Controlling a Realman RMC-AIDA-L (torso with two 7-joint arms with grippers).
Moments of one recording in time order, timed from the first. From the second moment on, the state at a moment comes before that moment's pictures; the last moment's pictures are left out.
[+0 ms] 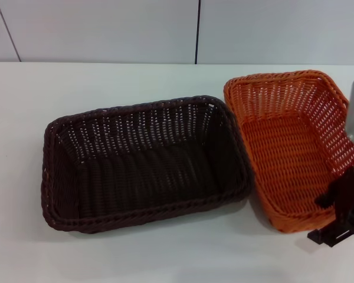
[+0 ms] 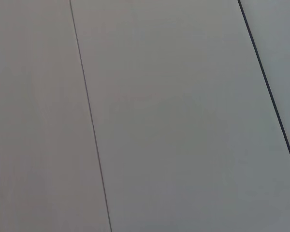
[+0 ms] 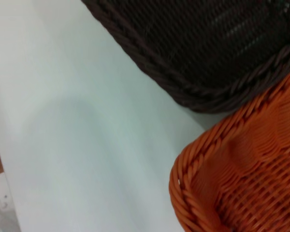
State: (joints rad) left arm -0.02 -2.07 -0.92 -0.50 2.00 1.47 0.43; right arm 0.54 2.07 -1.29 -1.53 -2.56 -1.86 2.20
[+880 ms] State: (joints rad) left arm -0.03 -2.06 -0.94 -0.42 1.99 1.44 0.32; right arm 0.55 2.08 -1.37 -1.48 -2.68 -1.75 2.27
